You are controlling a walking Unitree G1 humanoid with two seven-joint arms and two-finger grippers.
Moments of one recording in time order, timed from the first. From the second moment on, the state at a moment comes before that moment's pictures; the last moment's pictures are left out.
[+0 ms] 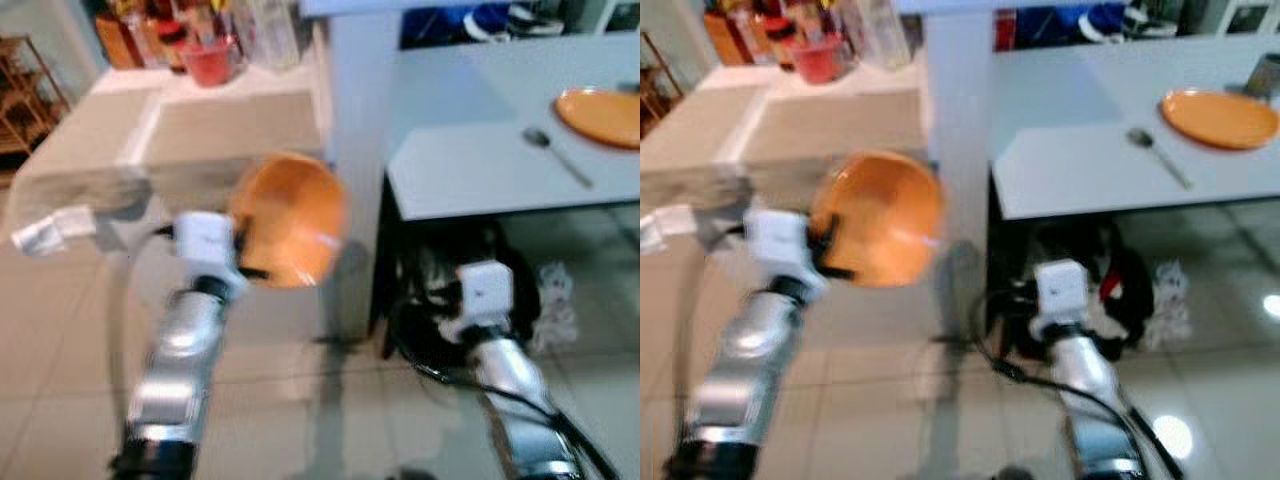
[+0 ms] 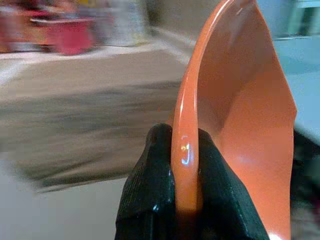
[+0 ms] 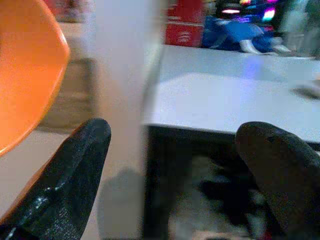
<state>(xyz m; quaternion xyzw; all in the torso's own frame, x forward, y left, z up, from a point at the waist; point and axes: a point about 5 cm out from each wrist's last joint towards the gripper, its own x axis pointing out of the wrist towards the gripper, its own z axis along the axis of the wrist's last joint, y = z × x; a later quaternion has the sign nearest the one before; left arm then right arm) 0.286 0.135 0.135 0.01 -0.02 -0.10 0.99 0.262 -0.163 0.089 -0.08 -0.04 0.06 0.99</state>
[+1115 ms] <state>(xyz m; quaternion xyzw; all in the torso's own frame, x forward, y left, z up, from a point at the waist) 0.287 0.122 0.182 -0.01 -0.11 -0.15 0.98 0.264 -0.168 0.104 -0.07 -0.08 0.03 0.99</state>
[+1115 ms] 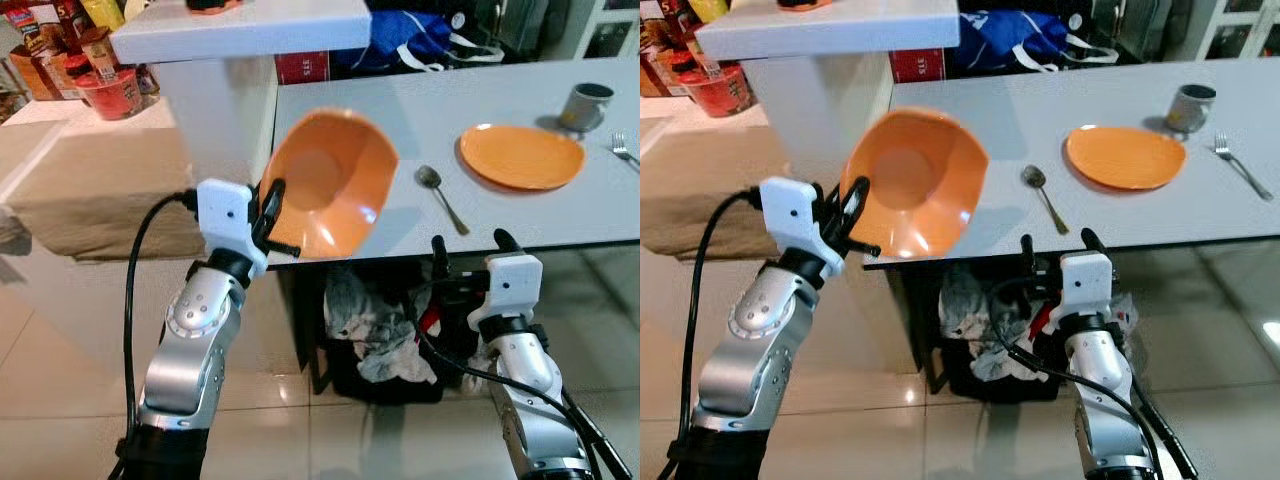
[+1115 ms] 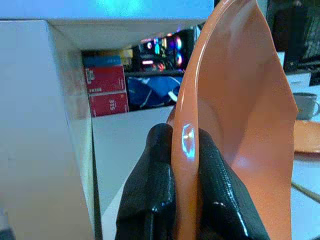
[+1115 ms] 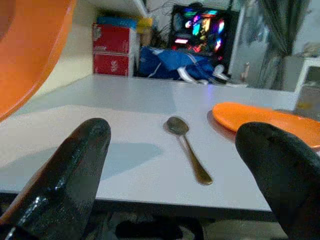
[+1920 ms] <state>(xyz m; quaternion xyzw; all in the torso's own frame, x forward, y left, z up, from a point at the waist) 0.295 0.117 0.173 -0.01 -0.08 -0.16 0.98 0.261 -0.170 0.100 -0.08 -0.07 0.03 0.99</state>
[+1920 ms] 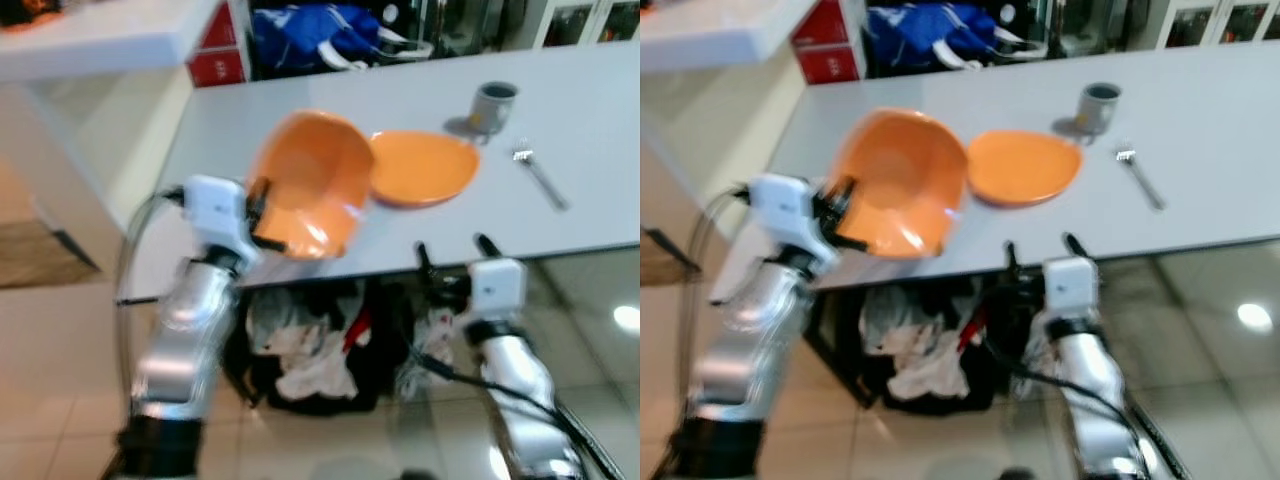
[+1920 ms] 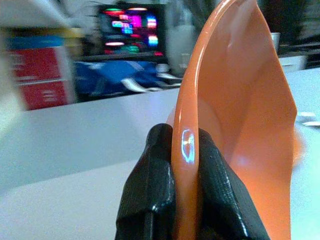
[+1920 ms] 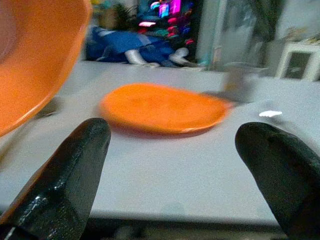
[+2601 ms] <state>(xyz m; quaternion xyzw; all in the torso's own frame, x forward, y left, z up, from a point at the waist) 0.302 0.137 0.171 0.01 -0.08 -0.12 0.99 0.261 -0.158 0.100 -0.07 -0.07 0.05 0.99</state>
